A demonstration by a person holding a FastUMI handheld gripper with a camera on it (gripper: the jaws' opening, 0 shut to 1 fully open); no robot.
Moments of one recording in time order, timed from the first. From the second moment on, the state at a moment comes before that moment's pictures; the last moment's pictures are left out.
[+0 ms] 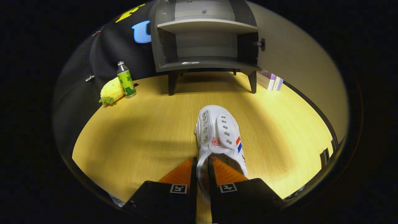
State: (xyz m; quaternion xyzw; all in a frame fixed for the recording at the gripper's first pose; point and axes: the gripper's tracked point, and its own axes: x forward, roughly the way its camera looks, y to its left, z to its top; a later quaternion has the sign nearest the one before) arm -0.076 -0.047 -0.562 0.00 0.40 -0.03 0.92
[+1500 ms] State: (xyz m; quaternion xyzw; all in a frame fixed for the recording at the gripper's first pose) arm -0.039 -0.059 -0.512 -0.02 0.38 0.01 0.92
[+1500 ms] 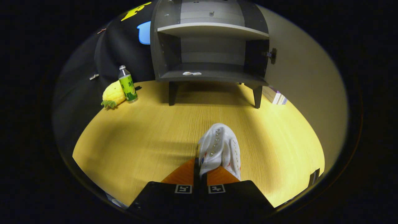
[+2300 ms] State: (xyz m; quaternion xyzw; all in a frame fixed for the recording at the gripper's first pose) arm 0.111 -0.055 -0.258 -0.04 0.20 0.00 0.98
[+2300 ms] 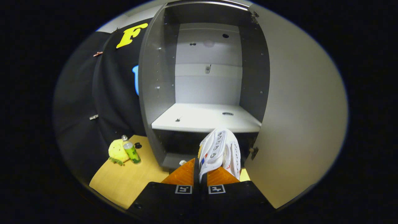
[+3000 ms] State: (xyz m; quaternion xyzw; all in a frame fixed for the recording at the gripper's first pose) arm 0.338 -0.075 -0.215 -0.08 0.15 0.04 0.98
